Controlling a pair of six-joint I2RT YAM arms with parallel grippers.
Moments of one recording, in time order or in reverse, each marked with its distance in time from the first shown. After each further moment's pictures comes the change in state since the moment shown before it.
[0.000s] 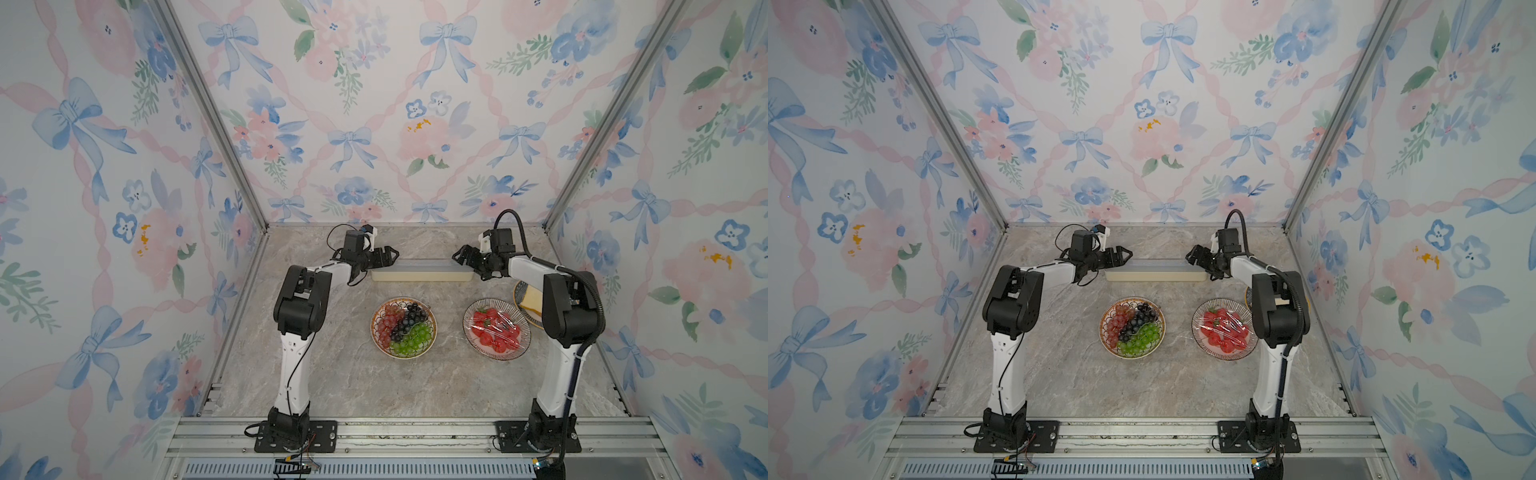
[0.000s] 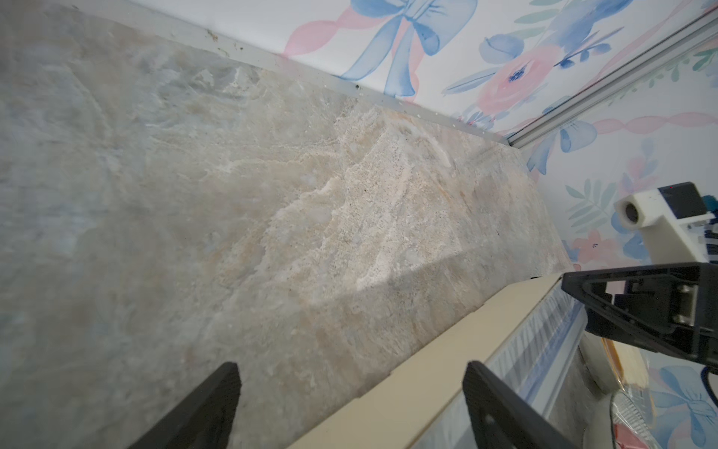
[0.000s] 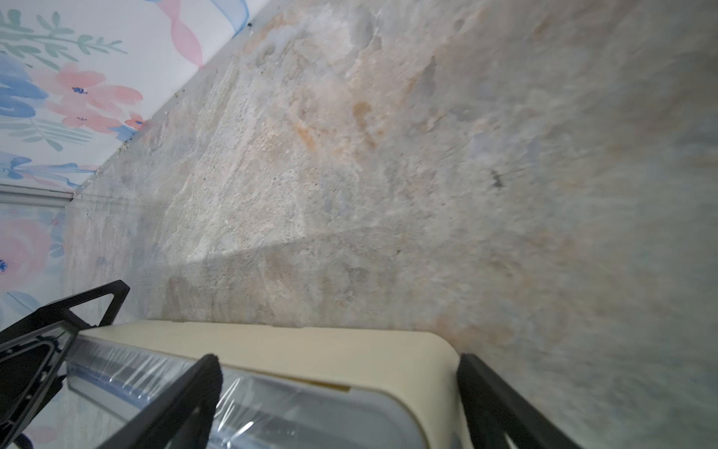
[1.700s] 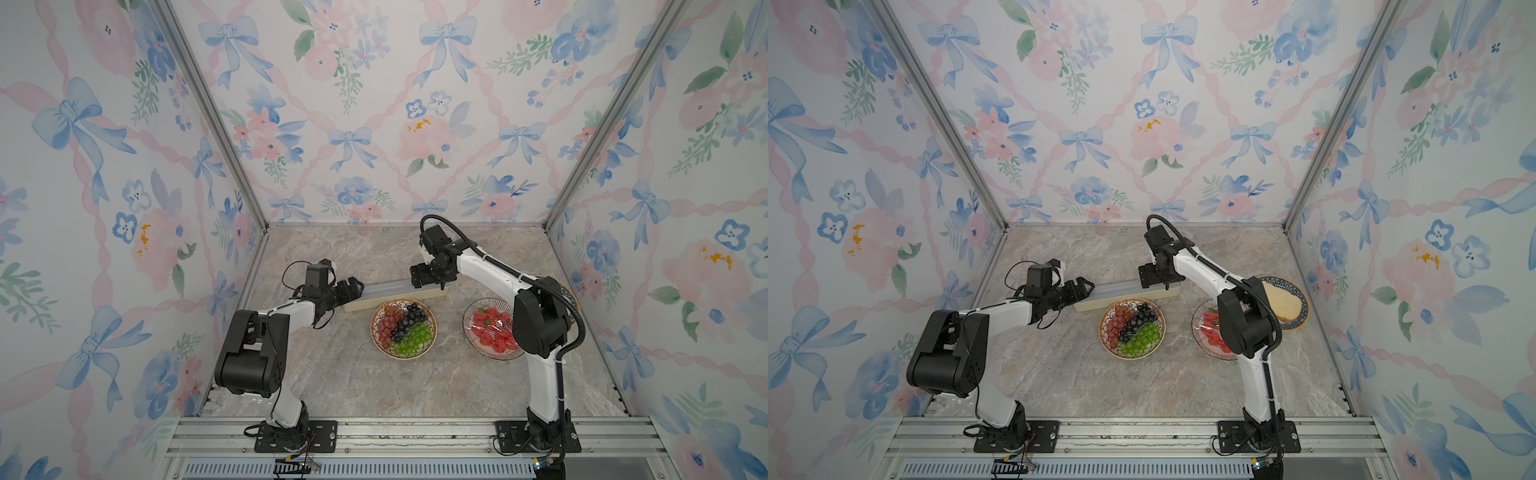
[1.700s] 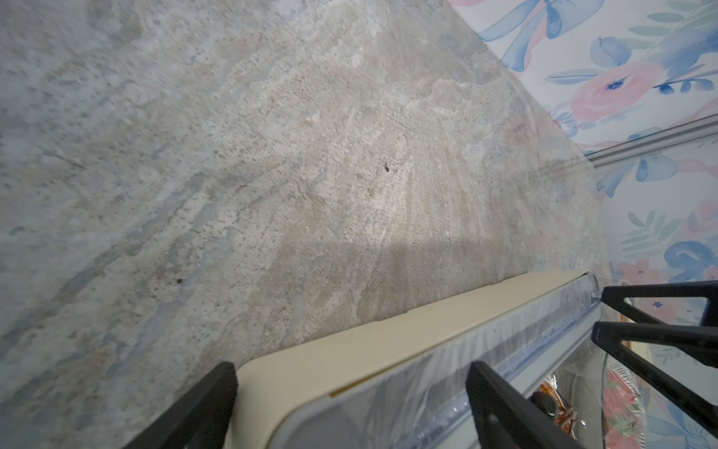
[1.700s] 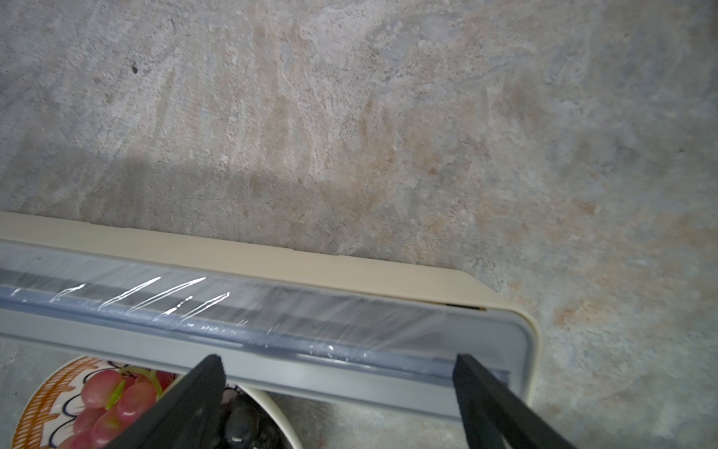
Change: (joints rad) left arm 0.138 -0.544 -0.657 -0.052 -0.118 -0.101; right arm 0.412 0.037 0.373 -0.657 0.362 -0.264
